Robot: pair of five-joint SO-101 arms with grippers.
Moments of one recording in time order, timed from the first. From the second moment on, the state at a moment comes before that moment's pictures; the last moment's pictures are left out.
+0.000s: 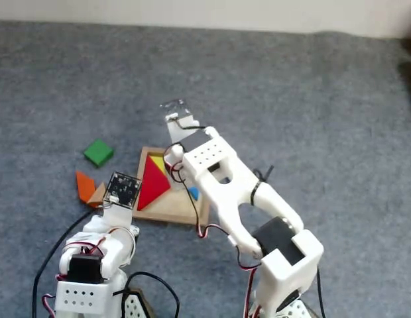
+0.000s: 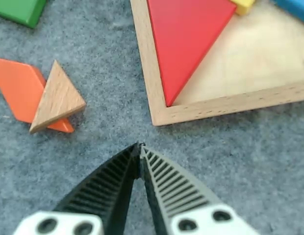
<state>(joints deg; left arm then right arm) -2.0 -102.1 96.0 75.8 -6.9 -41.1 12.2 9.4 64.5 -7.3</state>
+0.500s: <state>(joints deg) -2.0 -102.1 96.0 75.8 -6.9 -36.1 16.3 9.5 62.4 -6.4</state>
